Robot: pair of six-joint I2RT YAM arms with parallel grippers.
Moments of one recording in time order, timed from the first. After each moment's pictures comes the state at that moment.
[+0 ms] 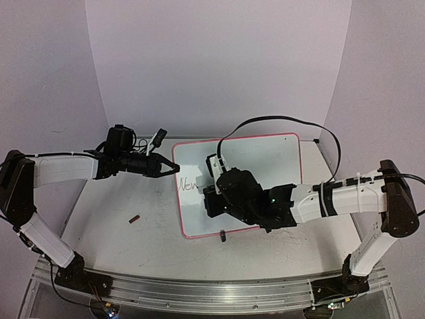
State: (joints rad) left arm -0.47 1.52 0.95 0.07 0.84 -0.37; right arm 1.19 1.68 1.12 0.04 0.50 0.41
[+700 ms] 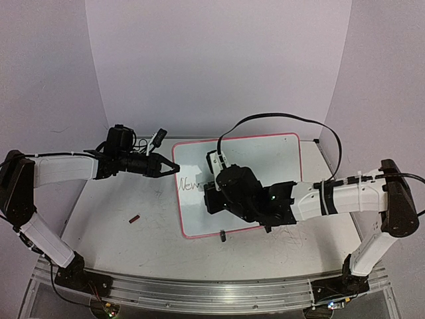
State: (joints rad) left arm -0.47 1.52 0.95 0.07 0.84 -0.37; right arm 1.19 1.68 1.15 0.02 0.53 0.39
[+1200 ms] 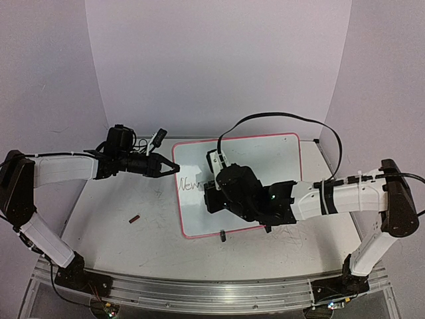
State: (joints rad) left arm -0.47 1.52 0.95 0.07 0.84 -0.37; right arm 1.18 1.68 1.16 0.02 0.53 0.39
